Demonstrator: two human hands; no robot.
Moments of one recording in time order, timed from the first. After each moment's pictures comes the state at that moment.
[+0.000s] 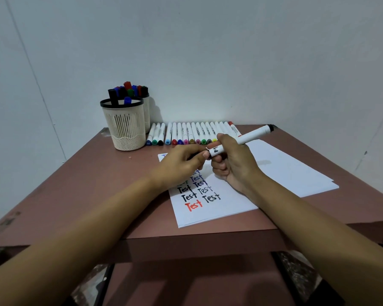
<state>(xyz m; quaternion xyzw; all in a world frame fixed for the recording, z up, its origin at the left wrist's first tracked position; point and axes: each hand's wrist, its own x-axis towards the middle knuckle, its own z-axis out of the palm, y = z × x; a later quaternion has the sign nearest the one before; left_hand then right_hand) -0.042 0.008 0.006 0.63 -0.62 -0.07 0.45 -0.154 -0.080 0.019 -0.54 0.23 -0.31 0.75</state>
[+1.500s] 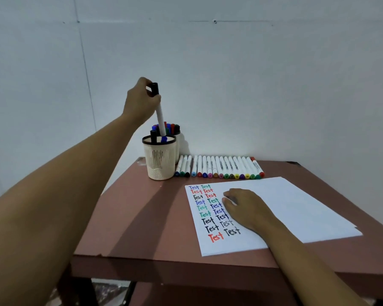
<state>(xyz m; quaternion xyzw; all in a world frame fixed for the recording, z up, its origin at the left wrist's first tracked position) 0.076 0.049 0.174 0.73 -0.36 0.21 0.54 -0.153 -0.088 -0.001 -0.94 0.25 -0.18 0.16</state>
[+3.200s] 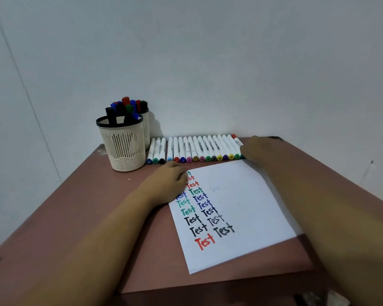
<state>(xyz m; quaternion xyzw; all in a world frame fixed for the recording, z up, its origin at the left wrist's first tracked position) 0.016 -0.007 0.000 0.79 -0.57 0.01 0.21 -0.106 -0.226 0.032 -0.83 0.52 -0.15 0.11</state>
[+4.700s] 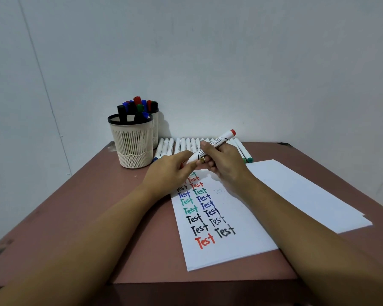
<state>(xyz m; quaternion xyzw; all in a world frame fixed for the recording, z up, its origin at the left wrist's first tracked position) 0.016 -0.006 0.003 0.76 -0.53 0.15 0.35 -0.090 -0.109 0.024 -0.67 0.14 -0.34 0.65</state>
